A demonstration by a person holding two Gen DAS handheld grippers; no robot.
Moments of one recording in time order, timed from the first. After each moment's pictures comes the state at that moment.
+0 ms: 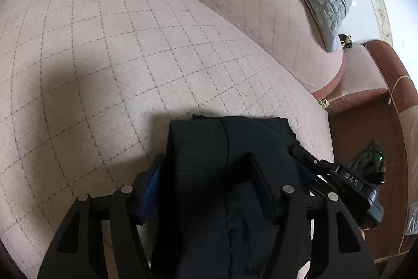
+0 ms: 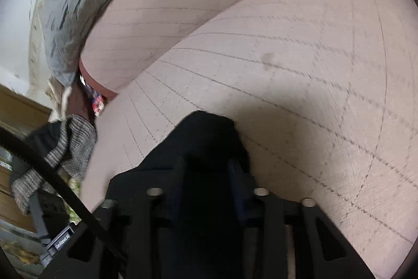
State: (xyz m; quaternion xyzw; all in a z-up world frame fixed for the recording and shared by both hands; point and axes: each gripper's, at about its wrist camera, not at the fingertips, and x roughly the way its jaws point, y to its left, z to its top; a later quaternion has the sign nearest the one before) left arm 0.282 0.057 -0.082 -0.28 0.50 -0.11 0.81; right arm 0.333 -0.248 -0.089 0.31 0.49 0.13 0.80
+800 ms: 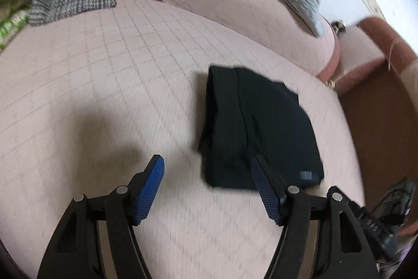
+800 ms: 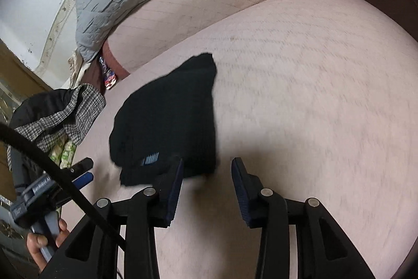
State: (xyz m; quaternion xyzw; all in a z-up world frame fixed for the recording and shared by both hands) left arm 0.130 0.061 -0.028 -0.18 0.46 -0.05 0.87; right arm 0.126 -0.260 -0.054 0.24 0.44 0.10 0.86
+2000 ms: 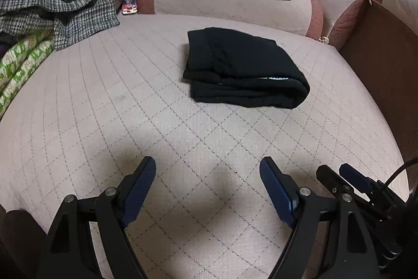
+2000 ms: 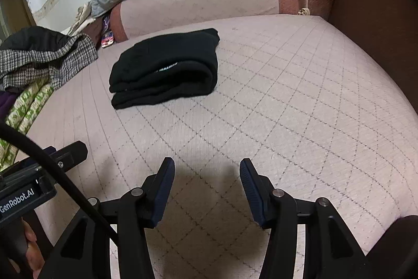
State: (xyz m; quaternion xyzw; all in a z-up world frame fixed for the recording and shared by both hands) left arm 0.015 -0.003 -0.036 -0.05 0.44 -0.01 0.89; right arm 0.013 -0.202 -0.060 0.07 0.43 0.05 0.90
